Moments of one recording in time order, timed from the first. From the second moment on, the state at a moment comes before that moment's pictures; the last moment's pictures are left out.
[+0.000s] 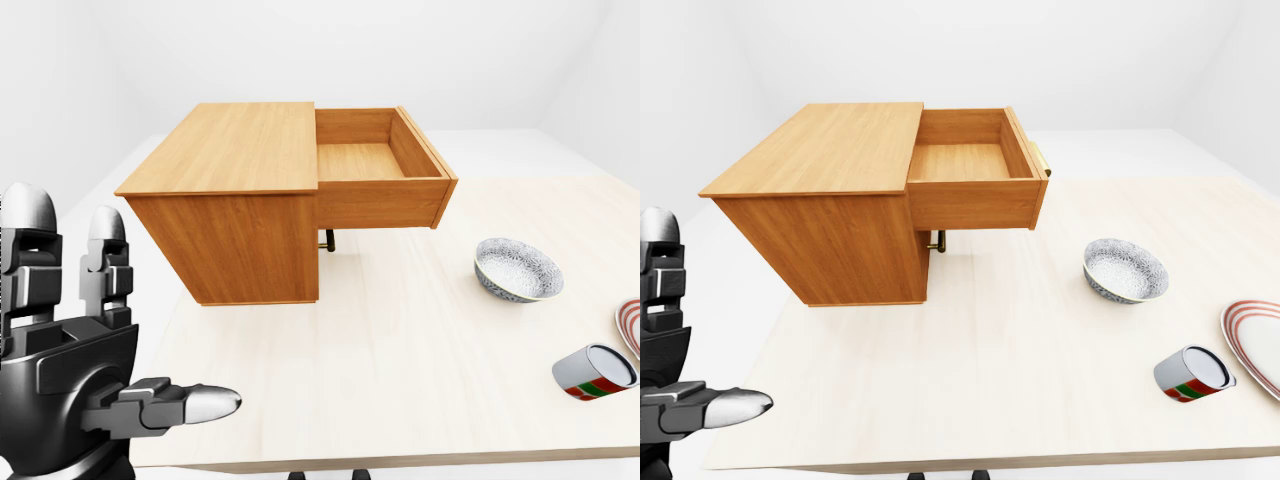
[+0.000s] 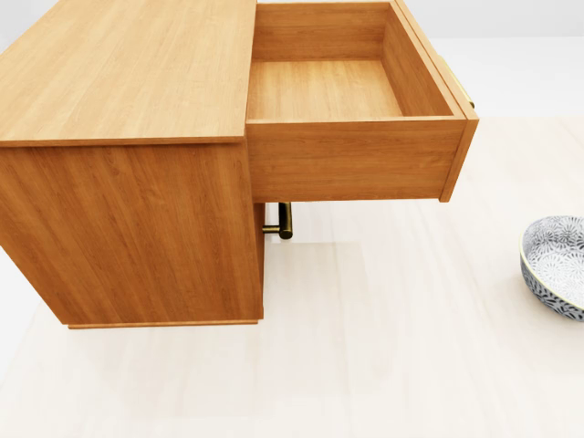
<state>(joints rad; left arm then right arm) 0.34 0.03 0.30 -1.05 -0.38 0.09 -0.13 0.06 -0.80 -1.50 -0.90 -0.06 0.09 0.70</state>
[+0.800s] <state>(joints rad) 0.34 -0.01 0.29 -1.05 -0.33 0.09 -0.17 0.12 -0.50 -1.36 -0.81 -0.26 0.09 0.70</state>
